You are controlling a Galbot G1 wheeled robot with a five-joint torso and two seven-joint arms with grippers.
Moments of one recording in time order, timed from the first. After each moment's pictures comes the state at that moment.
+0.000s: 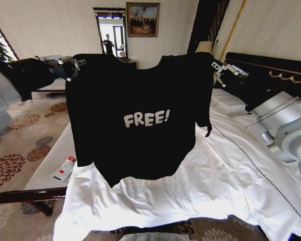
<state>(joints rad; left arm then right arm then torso) 0.22 0.10 -0.24 -2.41 -2.07 0.34 -0.45 -0.78 0.59 0.70 2.42 1.64 -0.39 0.37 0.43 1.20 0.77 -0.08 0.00</state>
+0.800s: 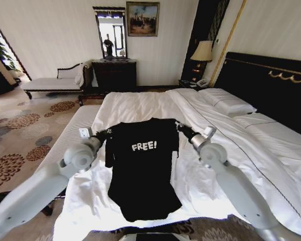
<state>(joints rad) 0.67 -0.70 0.07 -1.92 -1.22 0.36 -0.57 -0.83 0.97 0.17 1.79 1.01 -0.28 0.21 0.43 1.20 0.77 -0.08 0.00</state>
